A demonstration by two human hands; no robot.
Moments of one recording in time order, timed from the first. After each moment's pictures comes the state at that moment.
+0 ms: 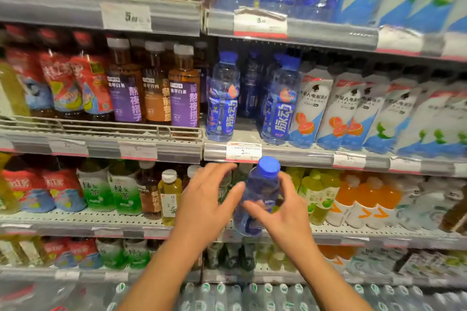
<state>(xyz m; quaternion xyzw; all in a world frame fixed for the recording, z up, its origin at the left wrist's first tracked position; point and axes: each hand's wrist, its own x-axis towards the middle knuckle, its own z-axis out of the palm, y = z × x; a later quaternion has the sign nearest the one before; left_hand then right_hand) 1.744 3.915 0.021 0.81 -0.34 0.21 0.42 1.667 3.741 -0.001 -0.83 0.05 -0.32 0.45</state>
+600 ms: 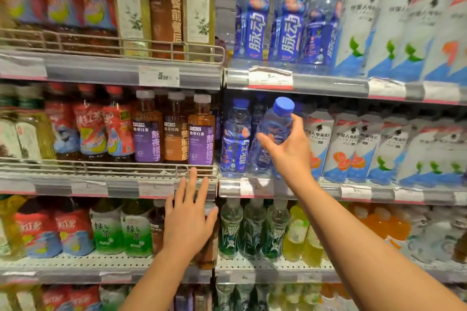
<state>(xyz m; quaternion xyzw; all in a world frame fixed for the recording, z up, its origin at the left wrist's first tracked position) 1.844 3.954 -0.006 0.93 -0.24 0.24 0.15 1.779 3.731 0.150 -0.79 0.09 -0.49 0.36</state>
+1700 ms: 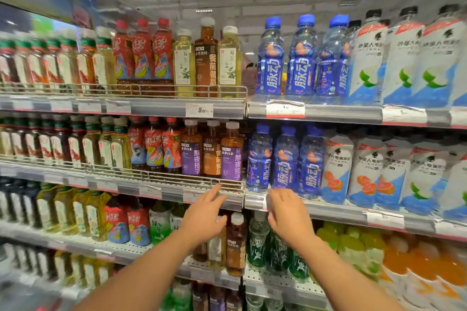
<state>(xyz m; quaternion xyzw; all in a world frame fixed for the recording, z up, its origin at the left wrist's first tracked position) 1.823 3.990 0.057 0.95 -0.25 0.12 0.10 1.756 3.743 0.061 -0.96 -0.02 -0.28 0.02</state>
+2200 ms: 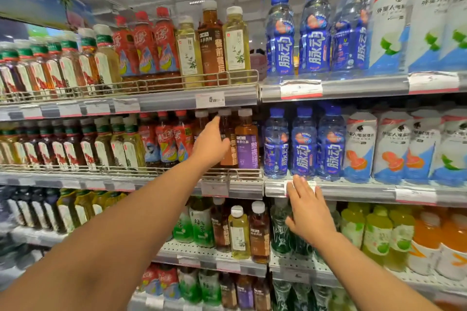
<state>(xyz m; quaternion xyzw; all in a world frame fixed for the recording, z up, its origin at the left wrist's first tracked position) 1.871 3.998 0.196 0.91 -0.18 0.22 0.30 1.760 3.762 0.025 -0.98 0.05 -0.20 -0.02</state>
